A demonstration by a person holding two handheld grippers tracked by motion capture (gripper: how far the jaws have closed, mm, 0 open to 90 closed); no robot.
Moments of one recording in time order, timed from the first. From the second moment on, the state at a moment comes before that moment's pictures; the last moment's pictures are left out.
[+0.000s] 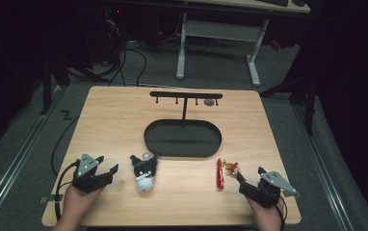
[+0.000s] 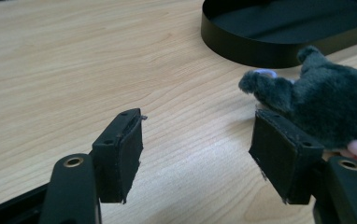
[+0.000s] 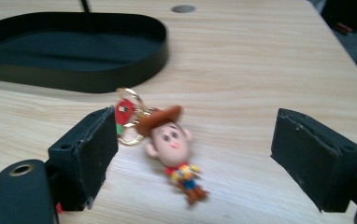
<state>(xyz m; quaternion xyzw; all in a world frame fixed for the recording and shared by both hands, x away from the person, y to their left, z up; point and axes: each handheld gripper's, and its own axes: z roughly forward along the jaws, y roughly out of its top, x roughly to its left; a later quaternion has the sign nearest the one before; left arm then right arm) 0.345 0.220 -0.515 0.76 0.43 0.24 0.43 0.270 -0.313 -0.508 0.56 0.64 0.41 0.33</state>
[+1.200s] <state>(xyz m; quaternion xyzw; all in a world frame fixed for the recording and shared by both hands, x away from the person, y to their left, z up) 0.339 0.201 -0.511 0.80 0.39 0.25 0.38 0.278 -0.322 -0.497 0.55 0.65 0.40 0.34</state>
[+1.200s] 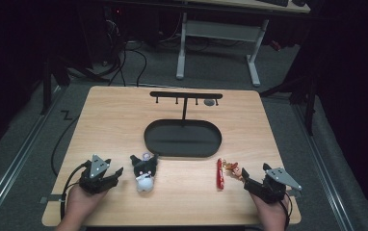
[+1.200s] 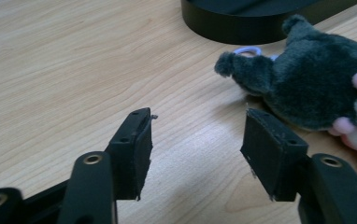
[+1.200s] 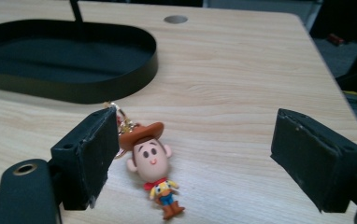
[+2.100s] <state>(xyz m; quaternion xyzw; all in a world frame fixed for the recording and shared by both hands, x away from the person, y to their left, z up) 0.341 0.202 -0.515 0.82 0.36 0.24 0.38 0.282 -0.295 -0.479 0.50 0.76 0.33 0.26</state>
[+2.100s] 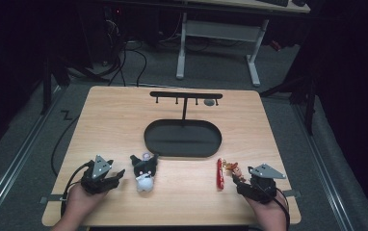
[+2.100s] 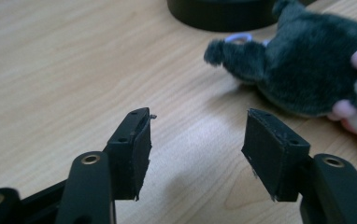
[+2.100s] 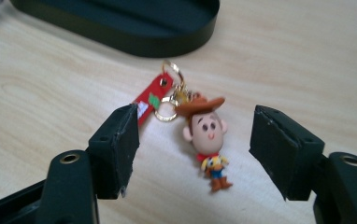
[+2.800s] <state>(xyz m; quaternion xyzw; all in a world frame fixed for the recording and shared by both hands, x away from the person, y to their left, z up) 0.336 0.206 -0.507 0.81 0.35 0.21 0.41 0.301 -0.315 -0.448 0.52 0.82 0.19 0.17</state>
